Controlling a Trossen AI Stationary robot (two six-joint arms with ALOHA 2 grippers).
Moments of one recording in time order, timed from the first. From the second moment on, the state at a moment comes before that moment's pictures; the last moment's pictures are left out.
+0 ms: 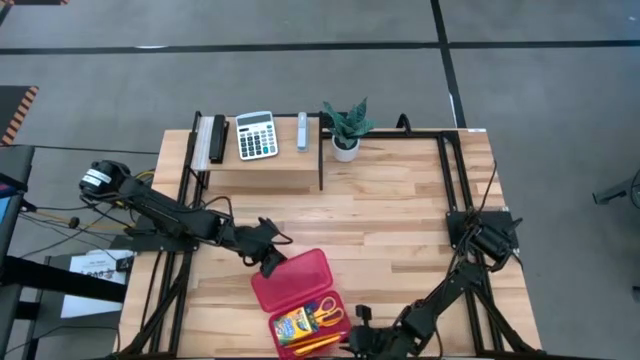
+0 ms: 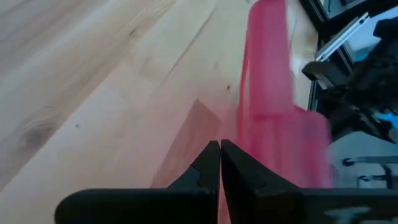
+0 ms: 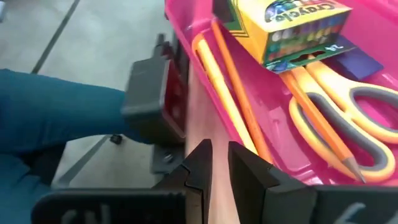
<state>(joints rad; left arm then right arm) -0.33 1.29 0.60 0.03 -0.07 -1.01 0.84 2.12 1.29 0.10 0.53 0.70</state>
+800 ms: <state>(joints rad) -0.34 1.30 0.61 0.21 -0.04 -1.04 0.63 2.12 1.29 0.02 0.59 0.60</state>
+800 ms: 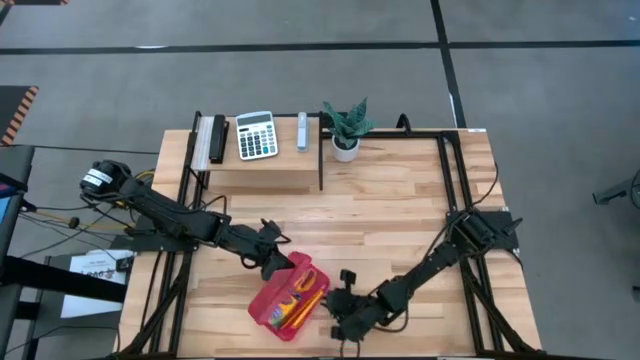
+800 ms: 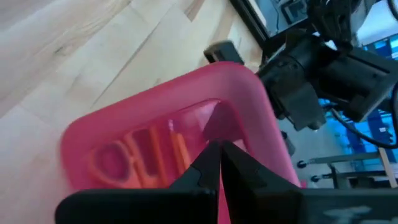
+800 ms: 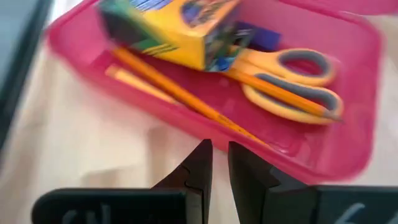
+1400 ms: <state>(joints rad) -0.39 1.51 0.61 0.35 -0.02 -1.06 0.52 2.08 1.29 -0.11 0.68 0.67</state>
